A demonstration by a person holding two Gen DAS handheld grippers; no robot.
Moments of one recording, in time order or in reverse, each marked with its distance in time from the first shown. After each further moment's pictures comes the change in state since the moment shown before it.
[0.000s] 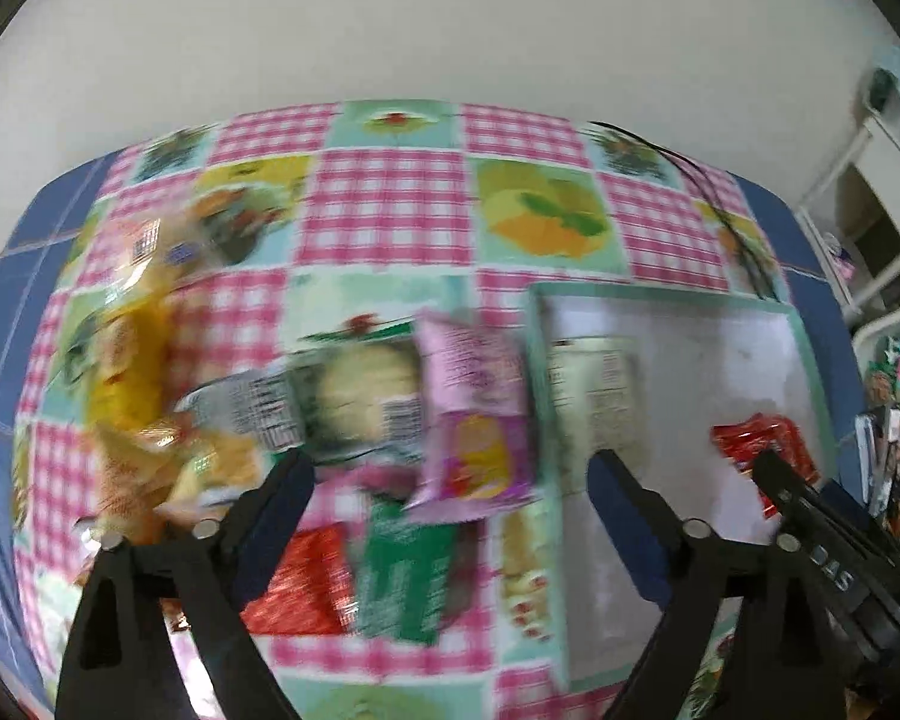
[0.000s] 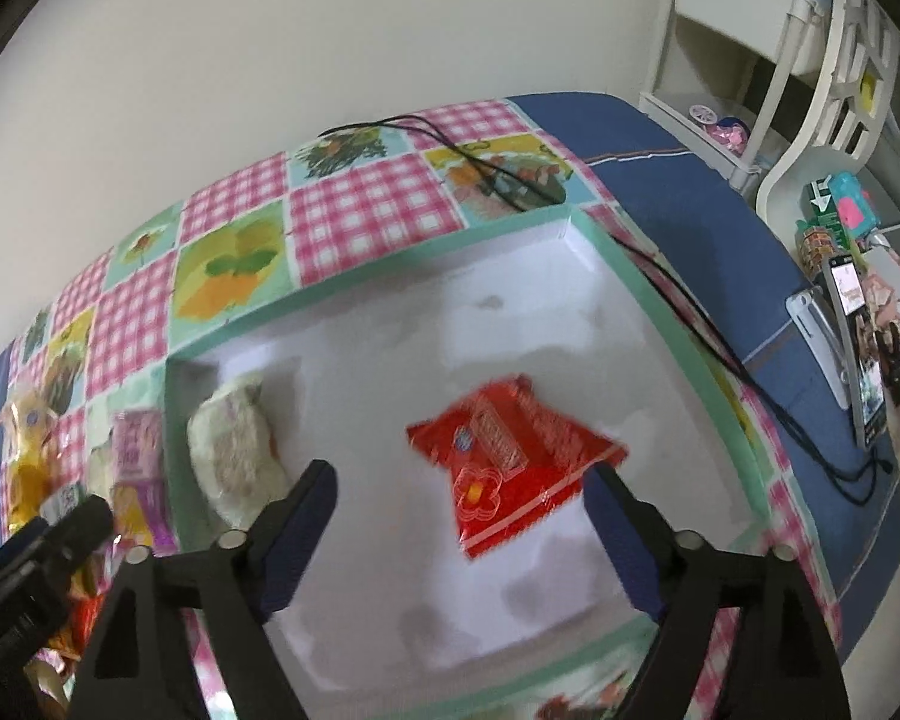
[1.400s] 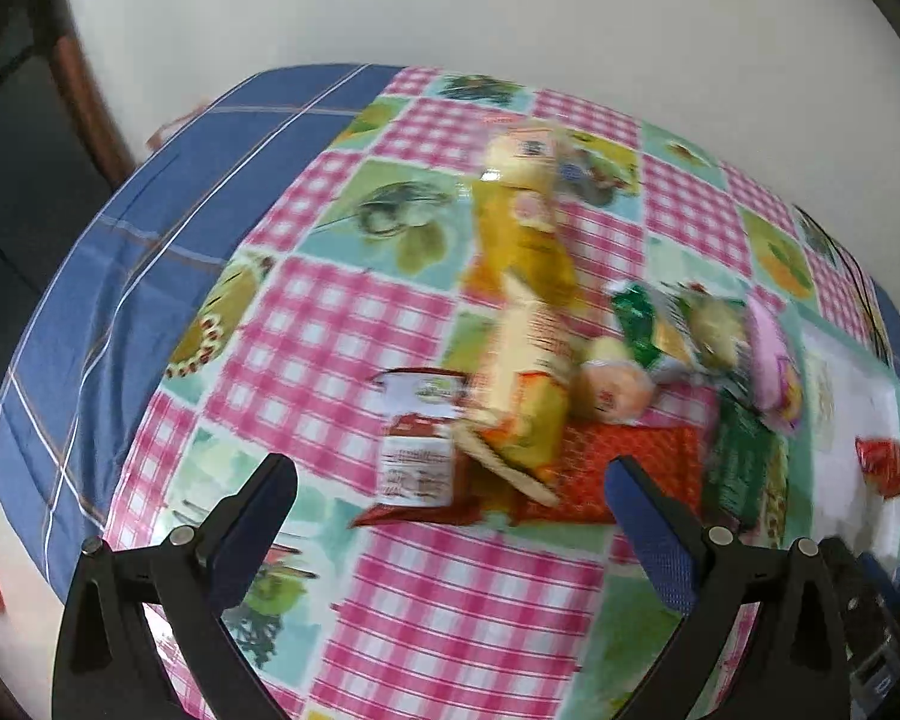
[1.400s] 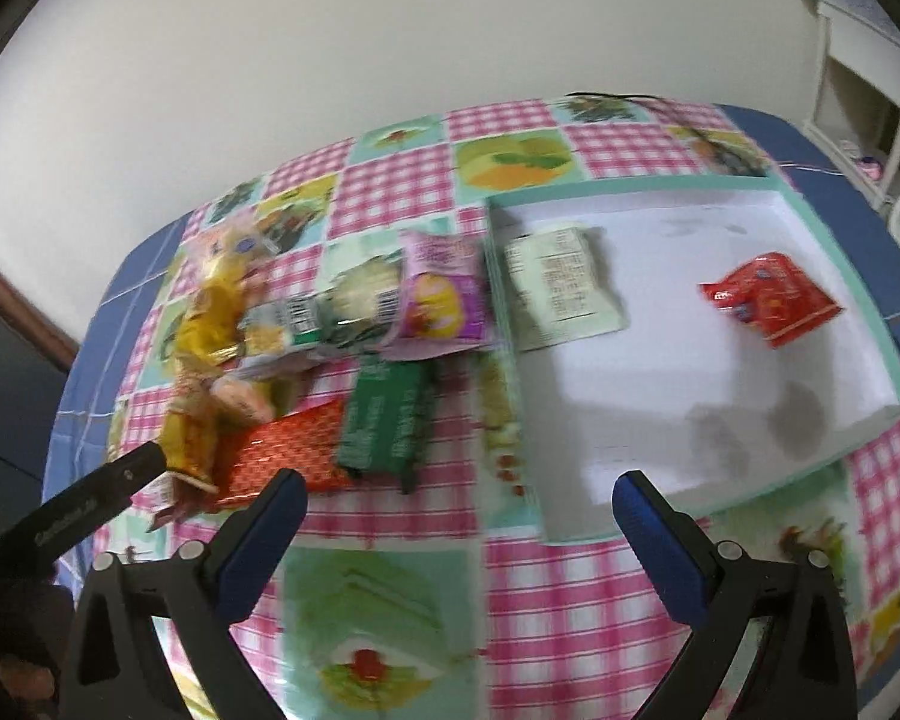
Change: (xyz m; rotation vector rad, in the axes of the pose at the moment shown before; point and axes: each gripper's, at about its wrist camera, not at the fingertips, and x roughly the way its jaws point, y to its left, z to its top) left arm -0.055 0.185 -0.098 -0.319 -0.055 0.204; right arm -0.052 0.110 -0.107 -0.210 -0.004 0.313
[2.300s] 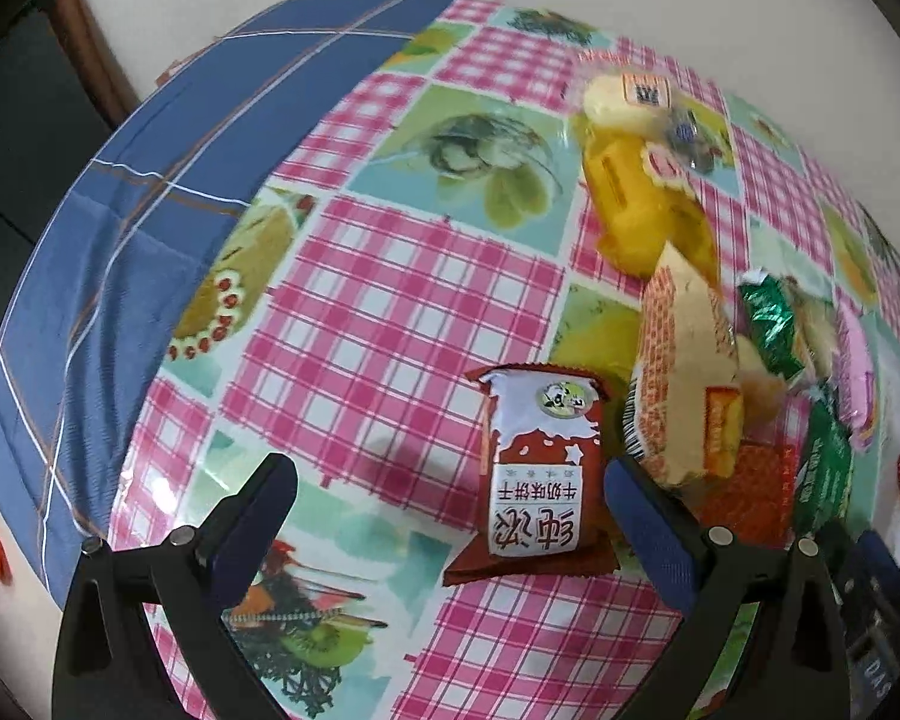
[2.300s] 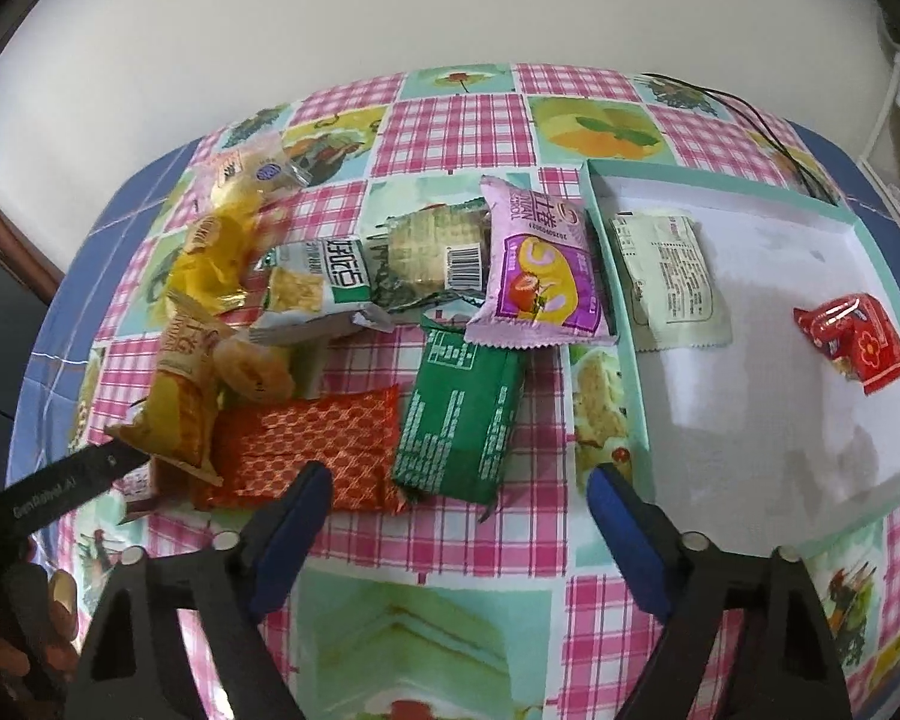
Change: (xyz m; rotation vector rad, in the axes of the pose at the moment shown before) left arm 0.056 0.039 0.014 -0.017 0.149 0.037; right arm 0.051 0.044 0.011 -0.118 0.091 -0.053
